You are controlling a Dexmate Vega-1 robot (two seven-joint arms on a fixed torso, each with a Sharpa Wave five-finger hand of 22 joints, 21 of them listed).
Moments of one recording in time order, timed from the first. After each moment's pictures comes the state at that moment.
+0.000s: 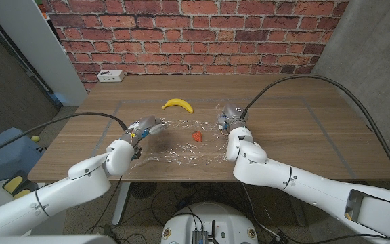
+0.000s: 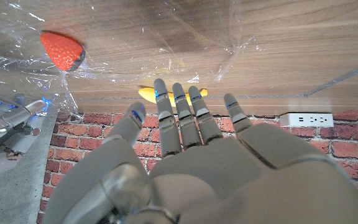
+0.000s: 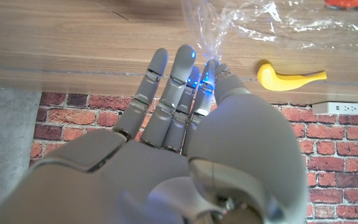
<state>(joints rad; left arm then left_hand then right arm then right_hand) 1.19 1.05 0.46 -2.21 0.21 0.59 0.29 0.33 0.14 0.69 -0.16 0.20 0.74 0.05 0.23 0.18 0.53 0.01 0.30 0.19 0.43 -0.05 0.24 0.18 -0.05 0.16 0.54 0.20 -0.64 -0.55 -1.08 -2.05 -0.37 -1.16 -0.33 1.12 0.13 0.29 -0.17 0.18 1.05 0.04 0.49 0.23 0.90 -0.03 0.31 0.32 1.03 -0.17 0.95 0.83 0.67 0.02 0.78 0.21</state>
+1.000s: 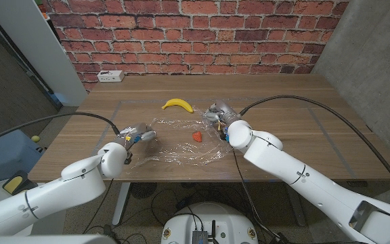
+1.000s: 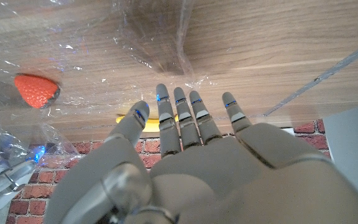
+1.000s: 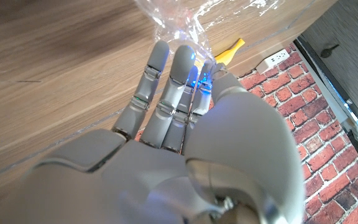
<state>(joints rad) 1.21 1.12 0.45 -2.27 0.16 0.77 0.23 0.34 0.17 0.73 -0.14 0.22 0.67 0.04 0.19 0.18 0.50 0.03 0.26 0.19 0.37 -0.04 0.19 0.18 -0.04 0.17 0.55 0.20 -0.79 -0.51 -0.79 -2.09 0.02 -0.81 -0.32 1.16 0.14 0.28 -0.16 0.20 1.02 0.08 0.50 0.26 0.92 0.00 0.30 0.36 1.09 -0.18 1.02 0.83 0.75 0.01 0.86 0.22</state>
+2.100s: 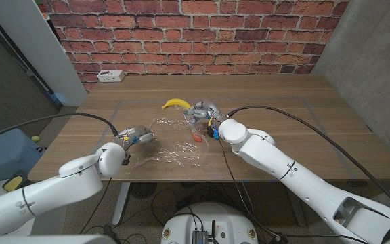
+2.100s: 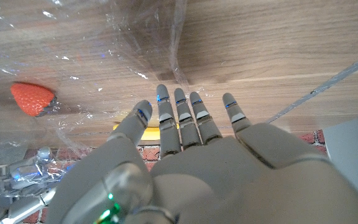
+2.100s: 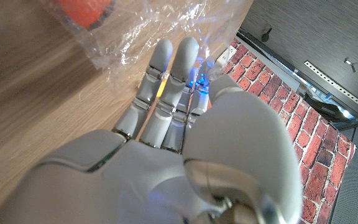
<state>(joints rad) 1.18 1.16 0.46 -2.25 0.09 0.75 0.24 0.35 0.18 0.75 -0.13 0.22 0.66 0.05 0.19 0.18 0.48 0.03 0.25 0.19 0.36 -0.04 0.19 0.18 -0.05 0.17 0.54 0.20 -0.76 -0.41 -0.77 -1.87 0.23 -0.48 -0.27 1.17 0.17 0.31 -0.13 0.20 0.99 0.10 0.49 0.27 0.89 0.01 0.25 0.36 1.12 -0.18 0.85 0.57 0.78 -0.06 0.98 0.20</state>
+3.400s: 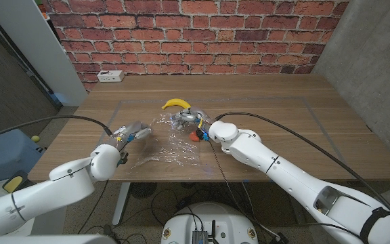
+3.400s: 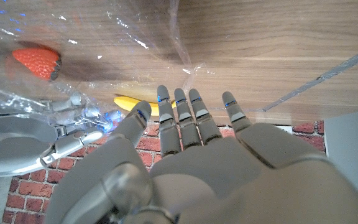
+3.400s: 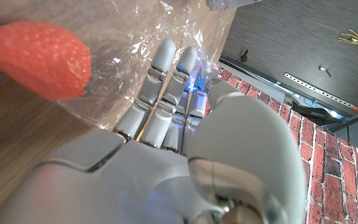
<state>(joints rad) 1.31 1.16 0.34 -2.21 0.03 0.53 0.42 0.34 0.17 0.75 -0.11 0.22 0.65 0.05 0.18 0.18 0.50 0.04 0.24 0.20 0.40 -0.03 0.20 0.18 -0.03 0.18 0.55 0.20 -0.68 -0.32 -0.82 -1.63 0.35 -0.34 -0.13 1.08 0.16 0.45 -0.11 0.21 0.89 0.09 0.46 0.26 0.75 0.04 0.19 0.31 1.02 -0.17 0.38 0.21 0.79 -0.09 1.01 0.16</state>
